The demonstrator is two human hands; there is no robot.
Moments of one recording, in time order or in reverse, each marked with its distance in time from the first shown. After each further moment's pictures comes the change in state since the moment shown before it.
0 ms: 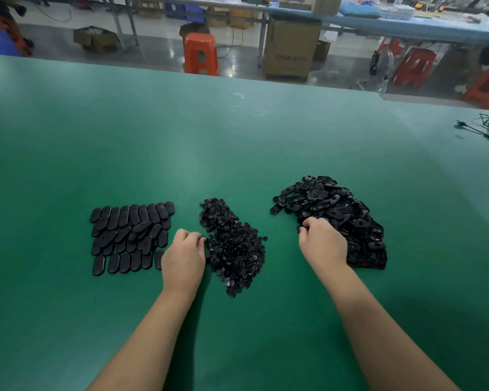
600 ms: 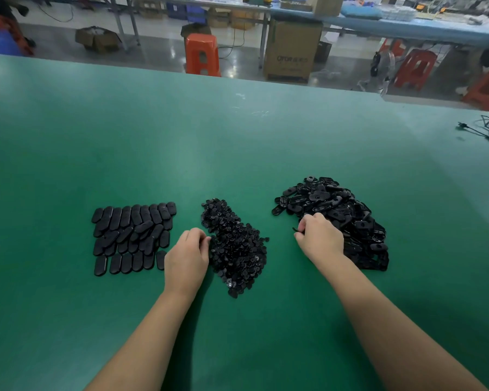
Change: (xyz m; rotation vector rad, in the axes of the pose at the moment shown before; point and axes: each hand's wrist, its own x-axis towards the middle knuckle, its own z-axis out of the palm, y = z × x) left_hand 0.001 -0.001 -0.001 -0.085 -0.002 0.046; right_hand 0.017 -0.006 -0.001 -0.020 -0.093 -0.057
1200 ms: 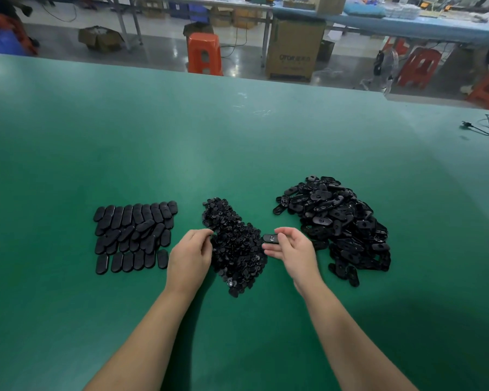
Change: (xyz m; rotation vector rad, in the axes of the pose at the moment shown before) left_hand -0.002 0.000 0.000 -0.135 0.003 0.105; right_hand -0.048 -0.039 0.031 1.425 -0.164 0.194
